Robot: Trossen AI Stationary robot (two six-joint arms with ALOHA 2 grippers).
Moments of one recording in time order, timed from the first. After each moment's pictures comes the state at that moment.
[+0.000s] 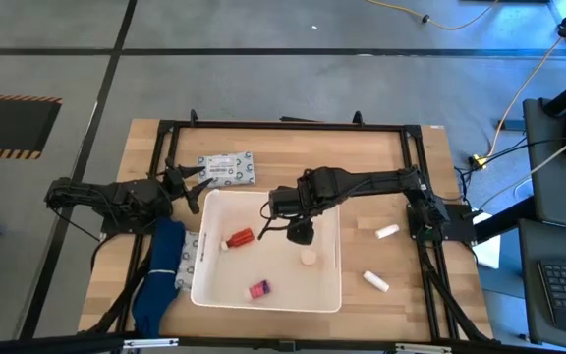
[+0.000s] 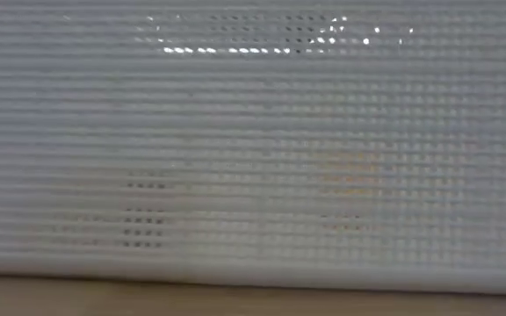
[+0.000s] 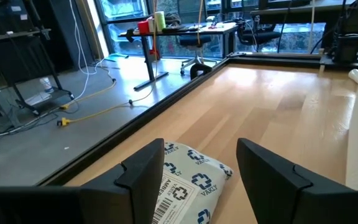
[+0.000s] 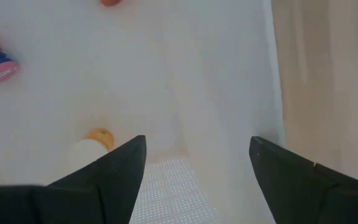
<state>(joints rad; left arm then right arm) -0.10 0.03 0.09 -0.24 -0.73 -0.03 0.15 2.12 2.29 -1.57 0.21 0.37</state>
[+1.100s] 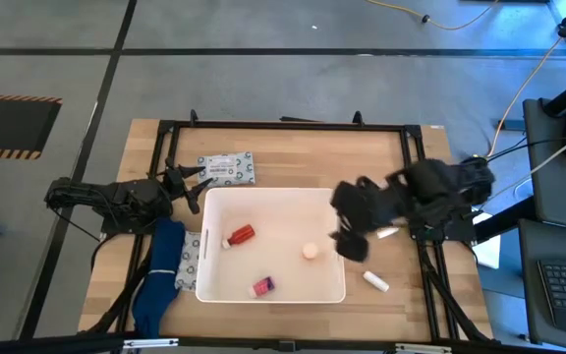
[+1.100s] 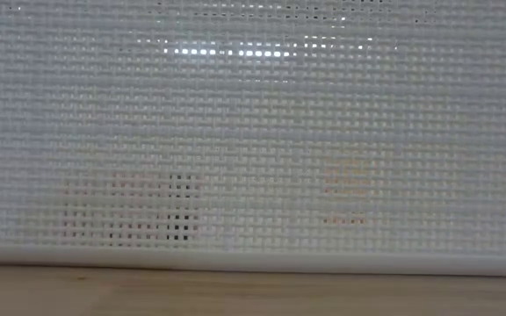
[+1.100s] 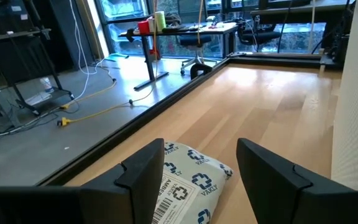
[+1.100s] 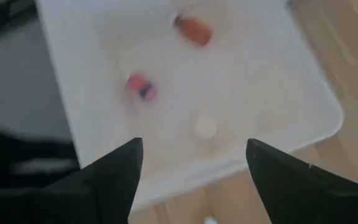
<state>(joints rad) -0.10 0.03 0.09 -0.24 -0.73 -0.03 0.39 1.76 2.29 -1.57 0.17 0.76</state>
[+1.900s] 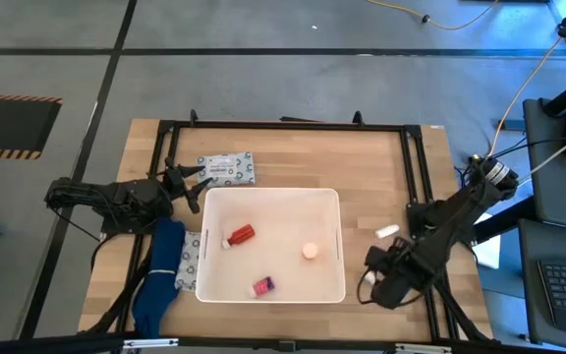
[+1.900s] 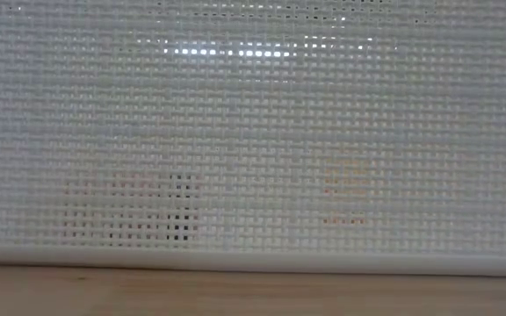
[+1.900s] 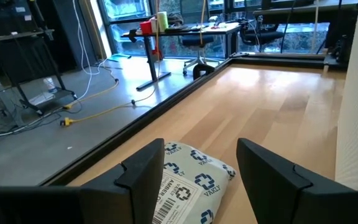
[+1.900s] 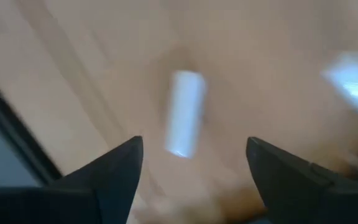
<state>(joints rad) -0.10 0.03 0.09 -0.24 -0.74 -0.03 0.81 1.49 1.12 -1.12 0.05 1.30</state>
